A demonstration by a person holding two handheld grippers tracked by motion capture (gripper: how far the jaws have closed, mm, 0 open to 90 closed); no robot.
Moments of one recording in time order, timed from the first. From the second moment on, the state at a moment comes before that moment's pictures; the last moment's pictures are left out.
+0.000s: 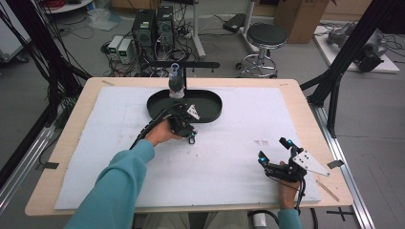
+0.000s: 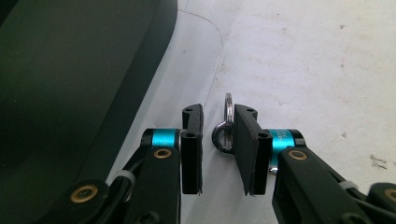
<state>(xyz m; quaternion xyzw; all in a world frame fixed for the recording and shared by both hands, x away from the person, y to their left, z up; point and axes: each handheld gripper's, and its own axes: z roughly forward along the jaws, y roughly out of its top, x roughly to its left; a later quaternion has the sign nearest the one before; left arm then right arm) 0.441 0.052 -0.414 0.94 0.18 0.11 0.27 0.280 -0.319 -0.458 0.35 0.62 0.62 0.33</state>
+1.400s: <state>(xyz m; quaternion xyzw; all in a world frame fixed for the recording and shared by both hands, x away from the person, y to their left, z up) 0.442 0.055 -0.406 0.93 0.20 0.10 0.29 0.280 -0.320 -0.458 0.35 0.62 0.62 0.33</state>
